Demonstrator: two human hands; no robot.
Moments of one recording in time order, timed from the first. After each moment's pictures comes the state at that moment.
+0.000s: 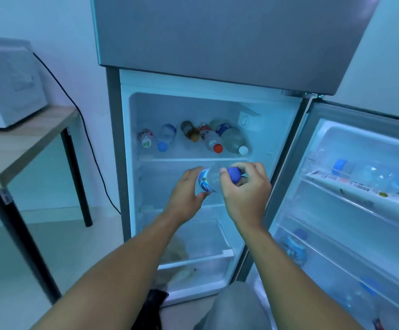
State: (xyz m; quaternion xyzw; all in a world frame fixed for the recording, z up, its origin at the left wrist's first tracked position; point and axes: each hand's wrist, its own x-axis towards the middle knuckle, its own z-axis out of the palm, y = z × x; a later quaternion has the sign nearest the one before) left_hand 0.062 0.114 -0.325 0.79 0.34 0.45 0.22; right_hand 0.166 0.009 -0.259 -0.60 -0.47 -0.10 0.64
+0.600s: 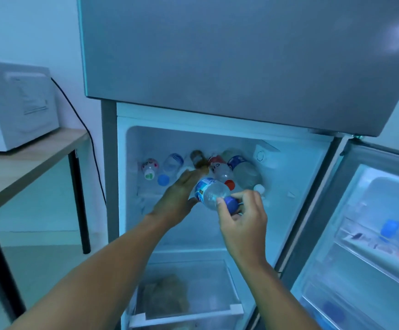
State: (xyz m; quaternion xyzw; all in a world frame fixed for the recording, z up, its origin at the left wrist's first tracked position) left_hand 0.048 0.214 -0.278 0.84 0.34 0.40 0.11; right_hand 0.185 0.088 -0.268 -0.55 -0.55 -0.07 0.62
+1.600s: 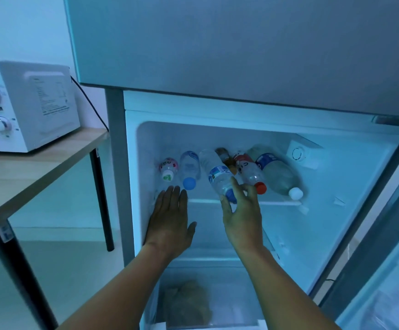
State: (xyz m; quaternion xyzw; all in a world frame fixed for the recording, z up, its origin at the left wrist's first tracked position) left_hand 0.007 0.231 -0.341 0.79 0.55 0.21 -0.16; right_hand 0.177 0.203 -0.310 -0.63 -0.60 -0.01 0.49
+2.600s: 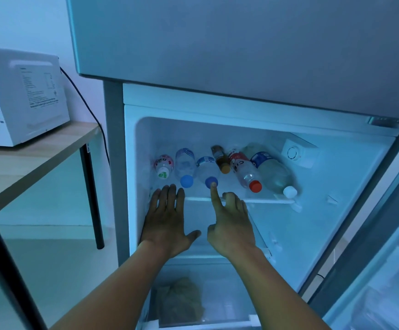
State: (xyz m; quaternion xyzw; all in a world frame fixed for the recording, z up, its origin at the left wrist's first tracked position) left_hand 0.004 0.228 -0.342 0.80 0.56 0.18 -0.13; right_hand 0.169 0.194 -0.324 -0.68 -0.70 -0.04 0.22
